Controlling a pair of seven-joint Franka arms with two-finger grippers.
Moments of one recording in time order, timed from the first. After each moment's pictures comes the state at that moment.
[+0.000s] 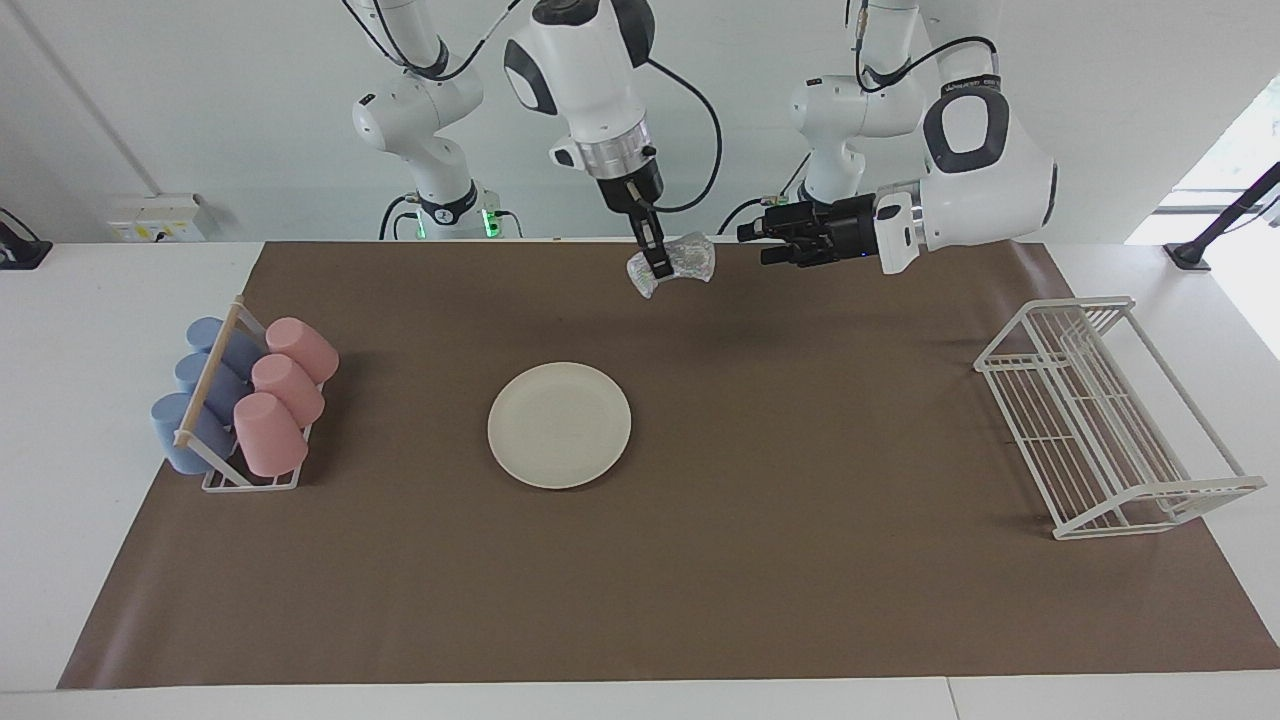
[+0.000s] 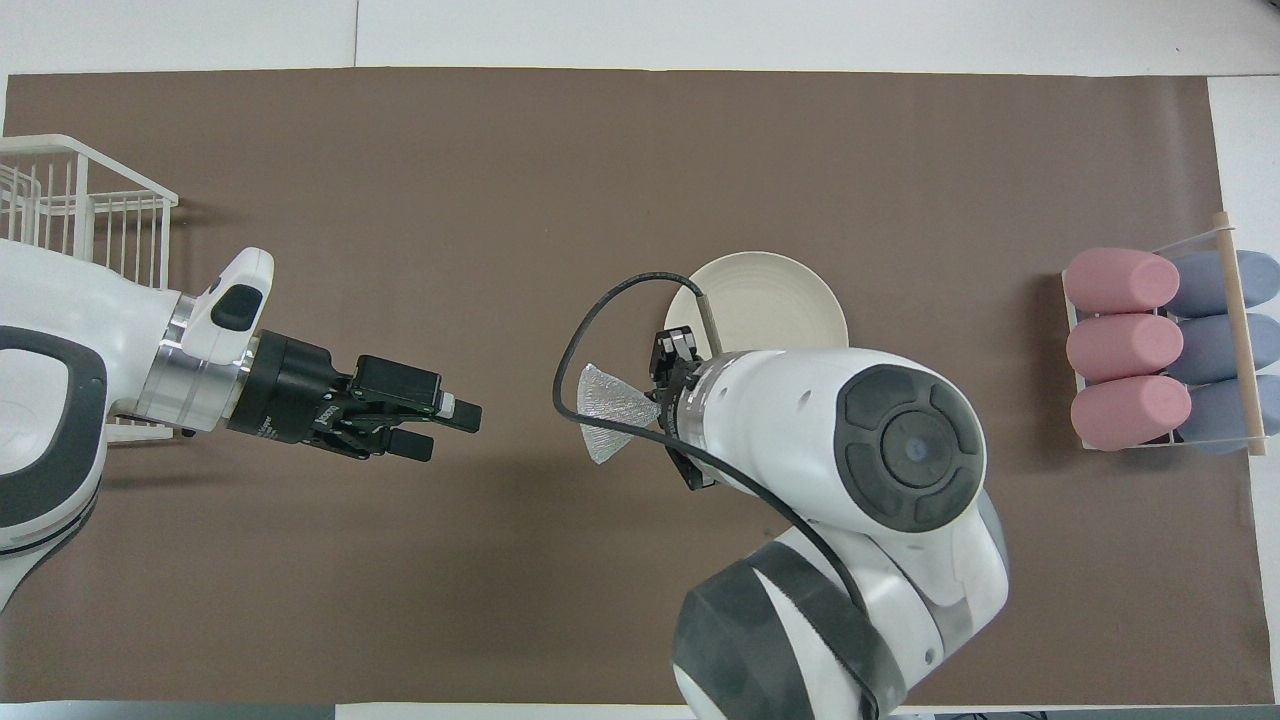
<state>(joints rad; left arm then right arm) -0.11 -0.10 -0.07 -2.06 -0.87 1.64 -0.01 0.69 -0.01 -0.11 -1.98 0.19 2.22 1.83</state>
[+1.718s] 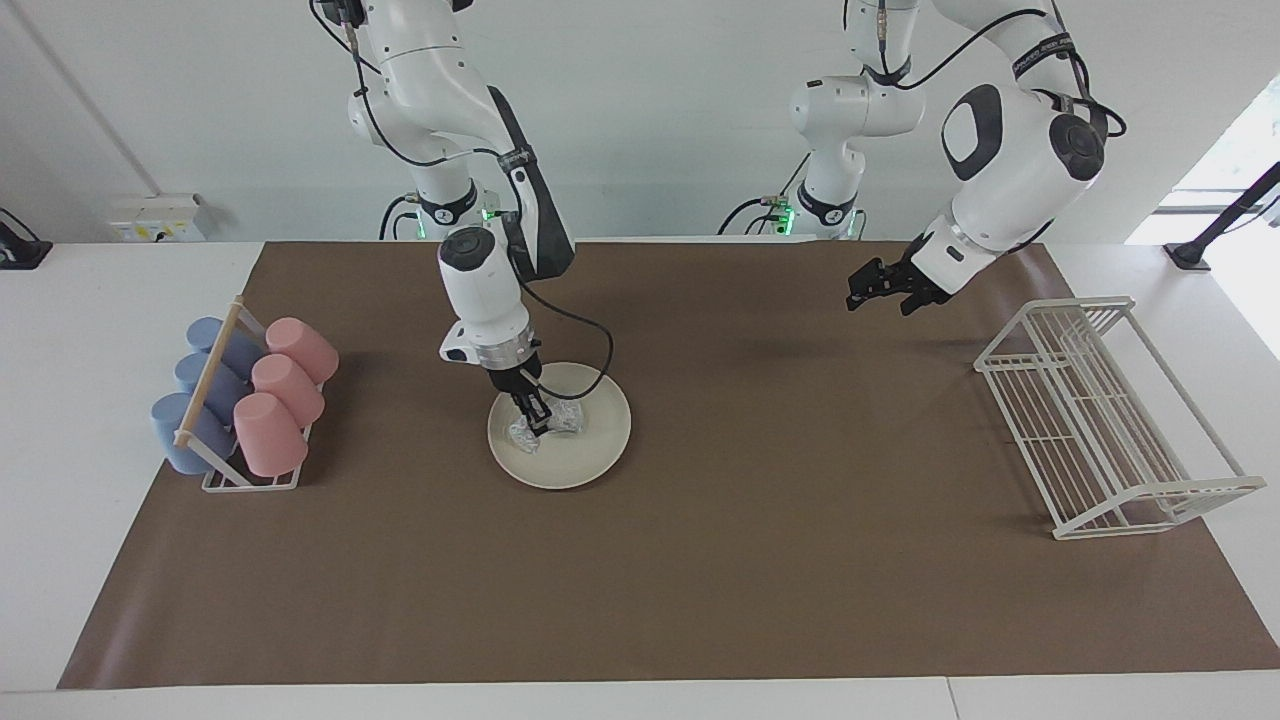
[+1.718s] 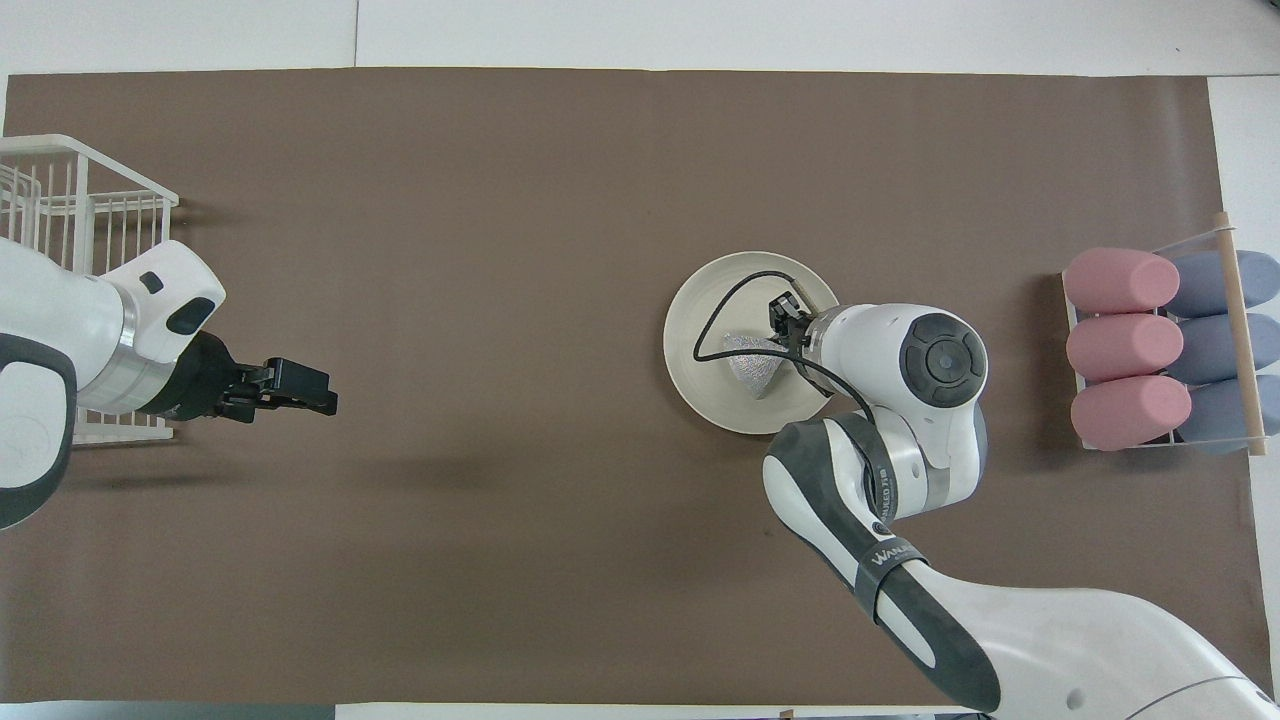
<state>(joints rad) -0.06 -0.10 -0.07 -2.05 -0.26 1.78 -0.01 0.46 0.25 -0.10 -2.19 0.19 2.67 1.21</state>
